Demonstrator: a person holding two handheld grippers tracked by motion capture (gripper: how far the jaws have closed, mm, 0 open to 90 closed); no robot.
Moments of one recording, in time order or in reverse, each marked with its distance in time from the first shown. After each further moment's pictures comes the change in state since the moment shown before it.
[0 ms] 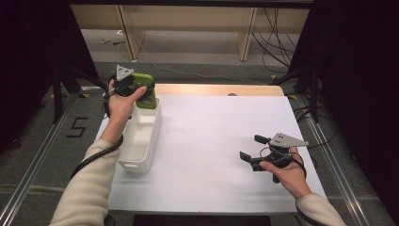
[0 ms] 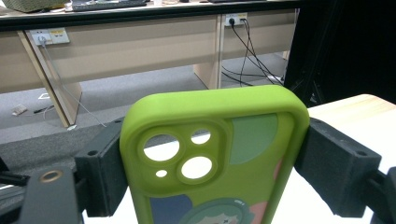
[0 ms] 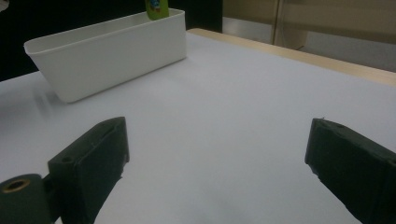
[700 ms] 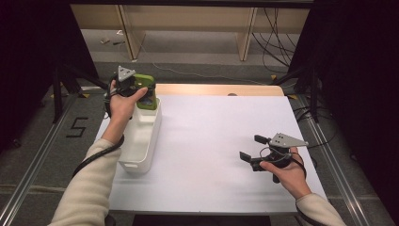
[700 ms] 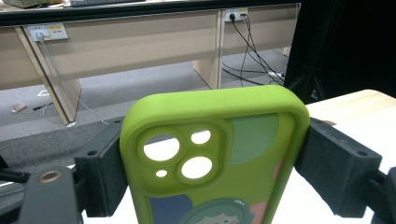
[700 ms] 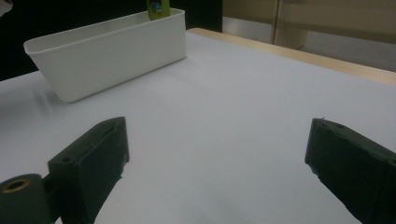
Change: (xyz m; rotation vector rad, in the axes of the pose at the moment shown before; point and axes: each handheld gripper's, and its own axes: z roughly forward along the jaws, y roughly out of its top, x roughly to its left) left arm 0.001 -0.004 0.006 0.015 -0.001 0.002; right arm 0.000 0.000 0.000 0.001 -0.001 -0.001
